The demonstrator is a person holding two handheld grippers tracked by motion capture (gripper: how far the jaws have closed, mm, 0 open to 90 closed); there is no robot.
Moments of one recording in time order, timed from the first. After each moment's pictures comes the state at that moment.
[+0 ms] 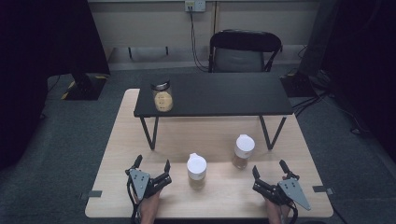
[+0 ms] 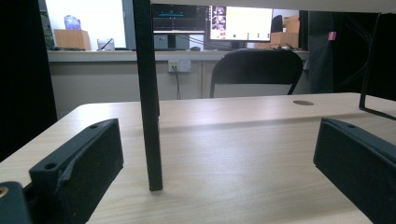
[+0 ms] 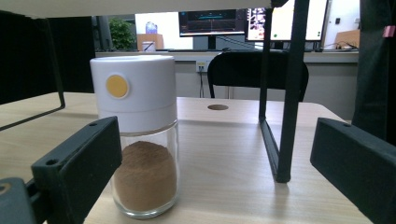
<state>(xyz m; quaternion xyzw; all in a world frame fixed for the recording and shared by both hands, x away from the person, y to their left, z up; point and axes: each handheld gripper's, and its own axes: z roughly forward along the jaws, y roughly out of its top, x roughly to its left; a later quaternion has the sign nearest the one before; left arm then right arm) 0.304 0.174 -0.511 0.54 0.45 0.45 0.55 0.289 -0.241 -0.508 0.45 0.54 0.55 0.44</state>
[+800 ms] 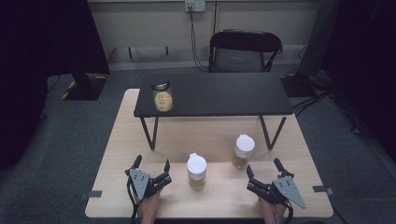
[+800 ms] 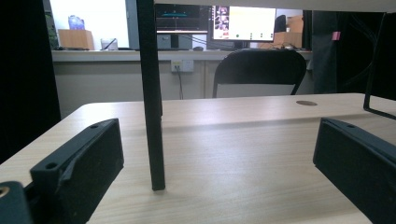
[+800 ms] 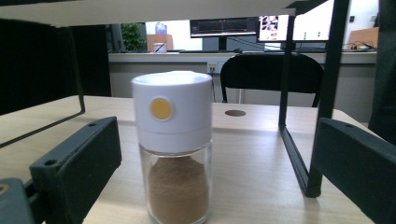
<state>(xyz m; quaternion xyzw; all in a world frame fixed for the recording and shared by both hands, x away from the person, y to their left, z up) 0.304 0.174 -0.511 0.54 0.46 0.46 0.54 0.286 -0.219 -0.493 0.44 0.55 0.56 0.43</state>
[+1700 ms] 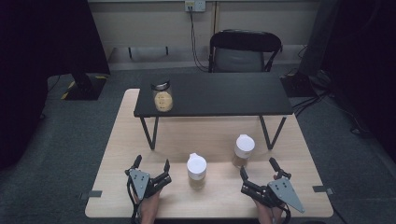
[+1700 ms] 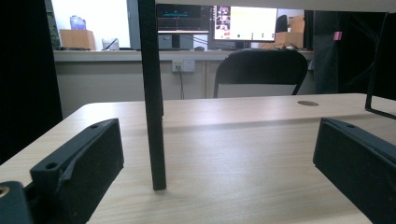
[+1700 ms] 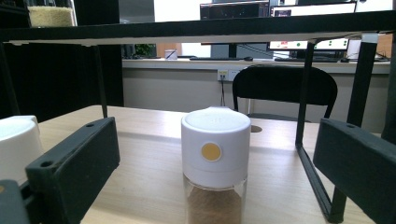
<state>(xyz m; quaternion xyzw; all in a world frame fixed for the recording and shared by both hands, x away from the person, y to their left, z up) 0.304 0.174 -0.511 0.54 0.46 0.46 0.54 0.269 -0.196 -0.459 0.42 0.56 0.57 0.43</state>
